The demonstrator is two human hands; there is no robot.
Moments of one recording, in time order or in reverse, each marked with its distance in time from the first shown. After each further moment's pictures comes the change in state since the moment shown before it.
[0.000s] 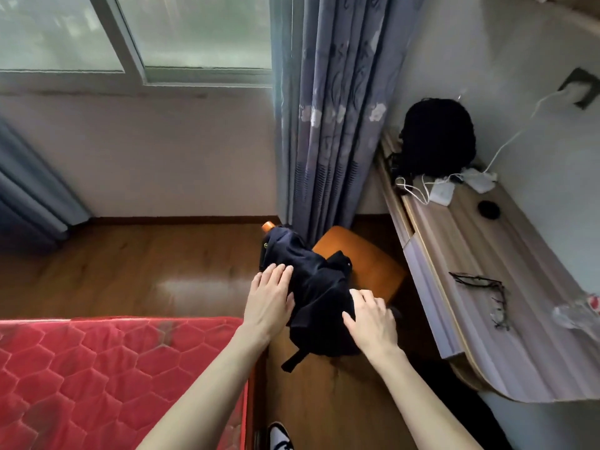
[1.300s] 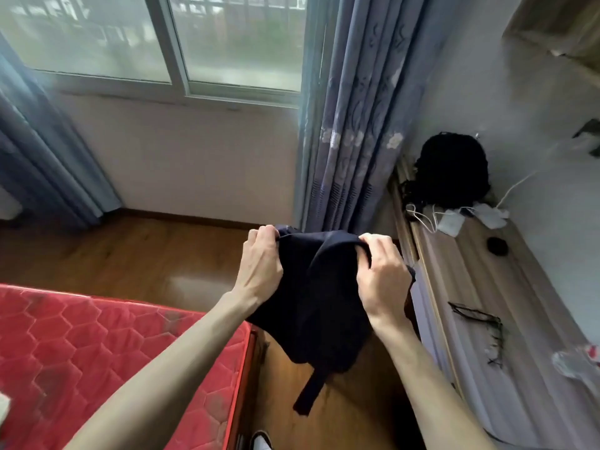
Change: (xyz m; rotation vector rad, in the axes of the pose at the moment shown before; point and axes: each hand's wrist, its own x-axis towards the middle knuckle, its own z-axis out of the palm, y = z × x) left_hand 0.022 0.035 -0.123 -0.354 0.408 -0.129; right_hand 0.014 -0.020 -0.127 0.366 0.833 -0.321
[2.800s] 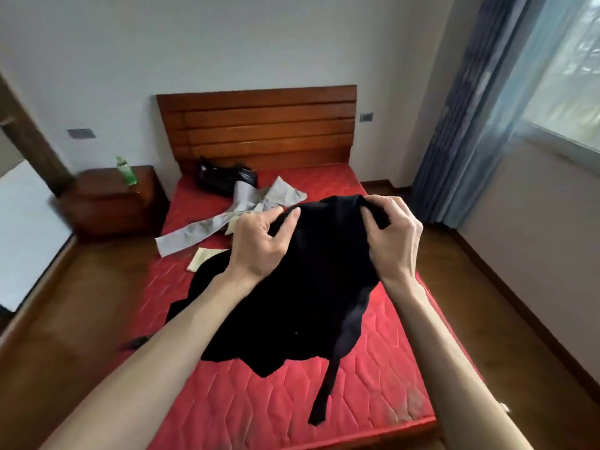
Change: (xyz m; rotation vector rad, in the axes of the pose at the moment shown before) left_hand -0.505 0.051 -0.452 0.361 1.021 -0.570; right_hand -0.246 -0.502 -0.127 1.282 -0.588 -0.620
